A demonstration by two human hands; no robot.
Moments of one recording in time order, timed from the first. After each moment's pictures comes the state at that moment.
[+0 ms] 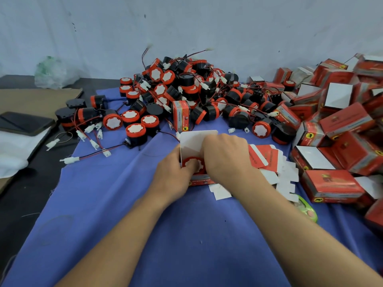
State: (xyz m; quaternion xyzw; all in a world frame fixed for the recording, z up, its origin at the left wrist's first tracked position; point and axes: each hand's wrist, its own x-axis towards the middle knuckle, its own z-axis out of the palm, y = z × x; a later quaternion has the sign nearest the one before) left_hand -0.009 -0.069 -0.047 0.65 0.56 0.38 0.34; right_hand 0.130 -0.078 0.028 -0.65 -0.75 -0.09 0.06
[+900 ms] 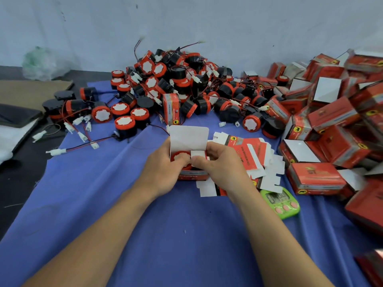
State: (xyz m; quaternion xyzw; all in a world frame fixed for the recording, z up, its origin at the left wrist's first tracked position) left_hand -0.004 -0.078 -0.040 0.66 0.54 0.38 0.36; right_hand 0.164 -0.096 -0.026 -0.60 -0.57 0.38 0.42
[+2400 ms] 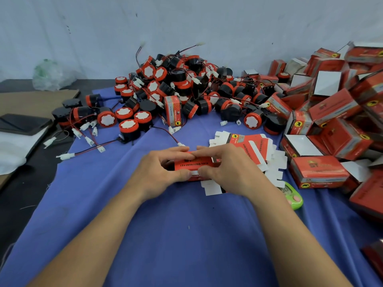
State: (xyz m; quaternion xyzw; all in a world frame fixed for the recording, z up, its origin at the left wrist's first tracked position) left_hand -0.036 -0.083 -0.042 0.71 0.45 0.36 0.40; right_hand 0.183 -0.112 -0.012 -0.56 -0.72 0.29 0.30
